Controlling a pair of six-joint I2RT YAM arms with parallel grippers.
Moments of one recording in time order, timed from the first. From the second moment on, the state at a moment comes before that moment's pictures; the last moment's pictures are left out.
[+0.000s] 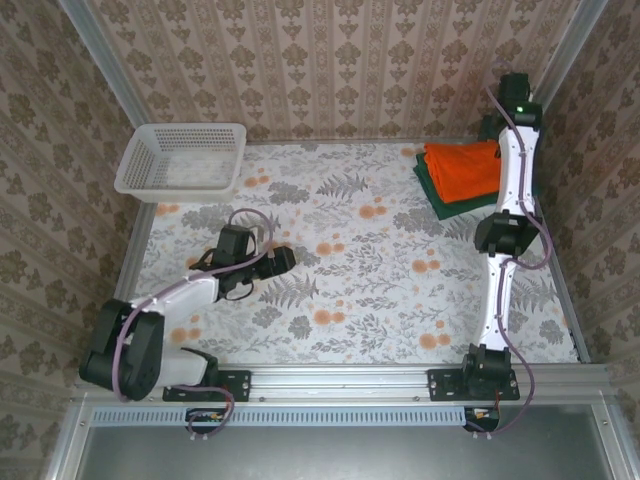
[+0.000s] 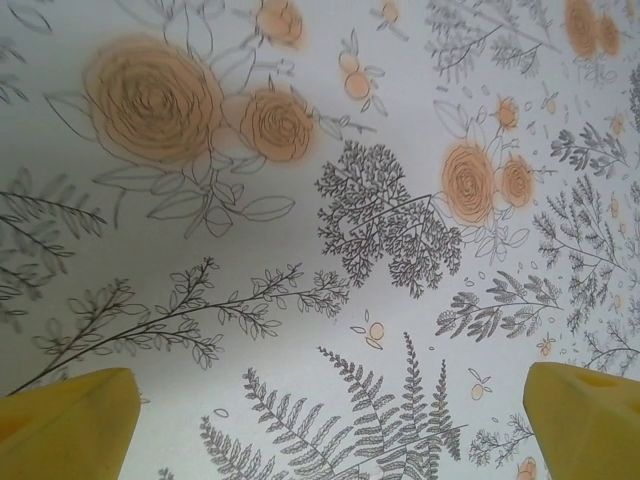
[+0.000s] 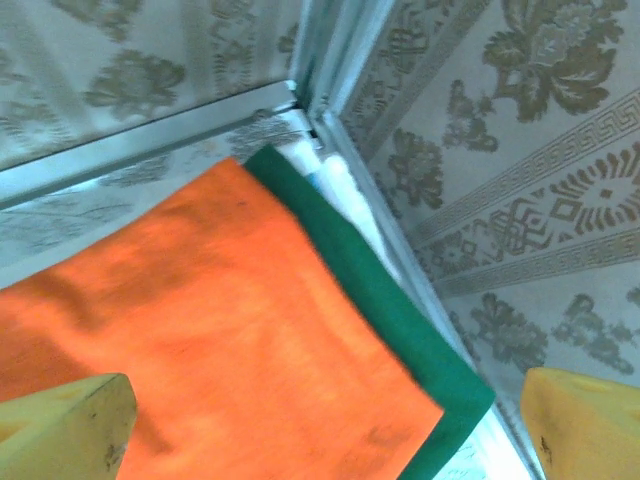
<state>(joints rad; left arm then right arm) -0.41 1.28 0.55 -0.10 0.28 -0.57 -0.20 2.66 3.09 -1.34 0.40 0.11</state>
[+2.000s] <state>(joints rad) 0.14 1.26 0.40 0.36 -0.07 -0.10 -0.03 1.34 0.40 0.48 0.10 0.20</state>
